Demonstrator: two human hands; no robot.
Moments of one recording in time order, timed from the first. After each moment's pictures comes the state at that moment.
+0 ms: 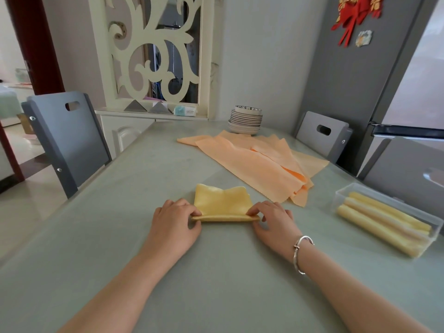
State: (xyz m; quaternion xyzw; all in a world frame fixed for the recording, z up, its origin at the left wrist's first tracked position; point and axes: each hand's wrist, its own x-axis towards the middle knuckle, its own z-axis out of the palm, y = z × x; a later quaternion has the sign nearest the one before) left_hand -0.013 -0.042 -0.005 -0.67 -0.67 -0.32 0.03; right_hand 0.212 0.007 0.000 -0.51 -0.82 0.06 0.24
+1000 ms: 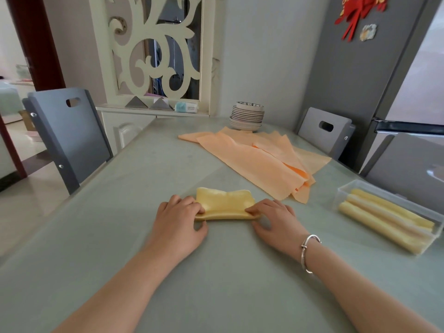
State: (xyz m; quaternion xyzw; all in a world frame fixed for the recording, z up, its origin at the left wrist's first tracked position) left_hand -0.009 -0.045 -0.009 -0.70 -0.64 -0.29 0.10; right_hand 0.218 0.005 0.000 -0.48 -0.85 0.03 0.21
